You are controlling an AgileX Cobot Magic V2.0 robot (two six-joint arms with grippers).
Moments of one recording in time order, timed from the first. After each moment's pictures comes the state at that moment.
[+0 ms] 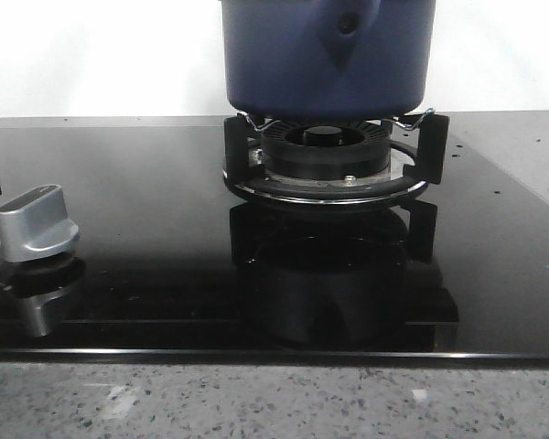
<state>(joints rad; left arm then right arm) -0.06 1.41 -1.35 -1.66 0.79 1.72 0.27 1.38 -1.15 0.09 -0.33 -0.05</state>
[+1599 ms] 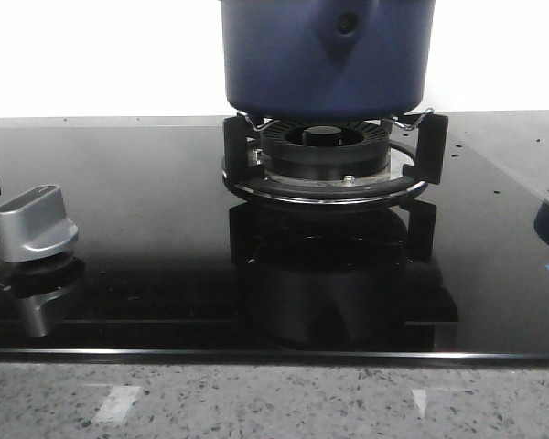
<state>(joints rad) -0.40 1.51 -1.35 -1.72 0.70 1.80 -0.39 1.53 -1.20 0.16 0.87 -0.05</state>
